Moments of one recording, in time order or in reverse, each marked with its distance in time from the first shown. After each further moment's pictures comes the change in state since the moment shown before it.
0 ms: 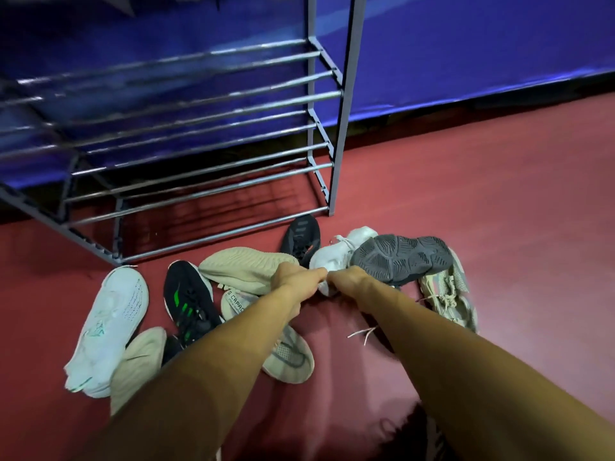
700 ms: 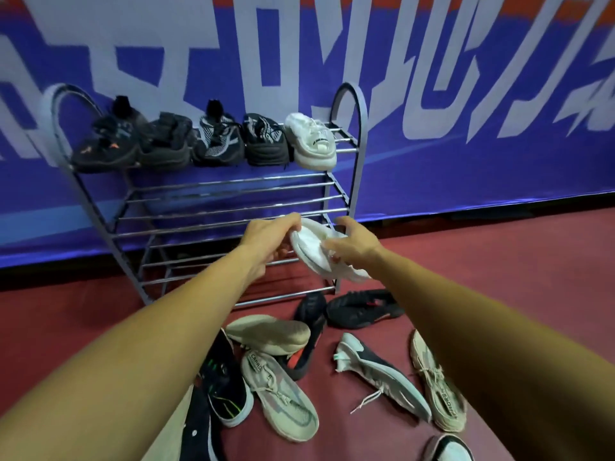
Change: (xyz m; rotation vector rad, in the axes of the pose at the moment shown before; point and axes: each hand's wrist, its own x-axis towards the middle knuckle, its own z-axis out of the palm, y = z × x) left_hand -0.158 0.156 -0.151 -0.316 0.014 0.490; right_hand -0.184 -0.137 -0.069 -0.113 0.379 -0.639
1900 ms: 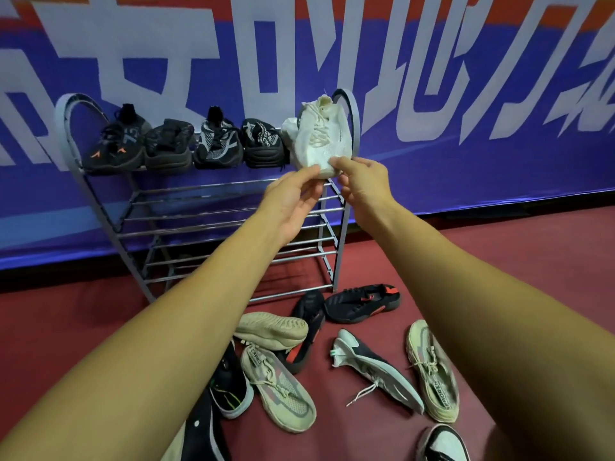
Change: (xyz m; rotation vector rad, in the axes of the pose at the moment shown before) left_hand -0.023 0.061 0.038 -0.724 -0.227 0.098; right_hand -0.018 -0.069 -0.051 0.878 0.234 -0.193
